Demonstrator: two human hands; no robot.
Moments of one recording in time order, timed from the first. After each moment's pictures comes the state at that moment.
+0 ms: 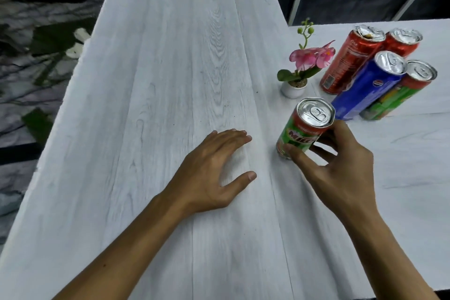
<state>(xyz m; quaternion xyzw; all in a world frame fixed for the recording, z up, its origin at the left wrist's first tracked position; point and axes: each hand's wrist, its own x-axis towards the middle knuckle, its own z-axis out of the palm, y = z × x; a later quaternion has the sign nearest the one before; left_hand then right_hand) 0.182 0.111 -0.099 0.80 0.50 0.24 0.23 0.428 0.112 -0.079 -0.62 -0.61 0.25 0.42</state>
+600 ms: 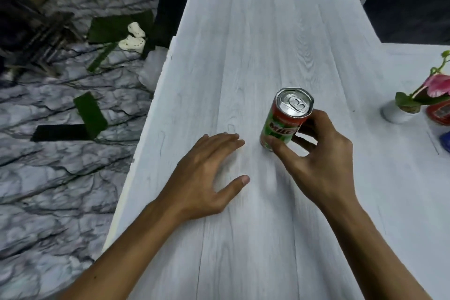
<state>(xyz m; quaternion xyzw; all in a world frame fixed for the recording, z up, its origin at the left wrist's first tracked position) -0.005 0.093 -0.106 0.76 0.57 0.25 0.19 0.218 0.152 -0.082 -0.53 -0.67 0.28 0.44</state>
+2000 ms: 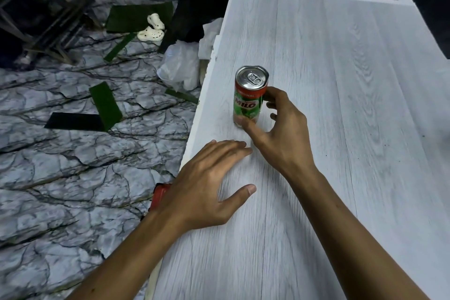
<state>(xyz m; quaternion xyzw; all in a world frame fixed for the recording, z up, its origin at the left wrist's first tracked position) -0.101 0.099 -0.122 0.75 0.57 0.27 0.18 0.056 0.216 -0.106 -0.54 -0.73 0.27 0.33</state>
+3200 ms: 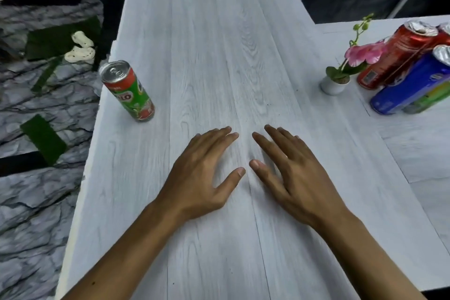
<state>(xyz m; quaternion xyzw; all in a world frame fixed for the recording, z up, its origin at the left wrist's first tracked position) 0.063 0.105 -0.104 0.79 0.54 0.20 0.22 0.284 0.095 -0.083 -0.58 -0.79 0.17 0.12</state>
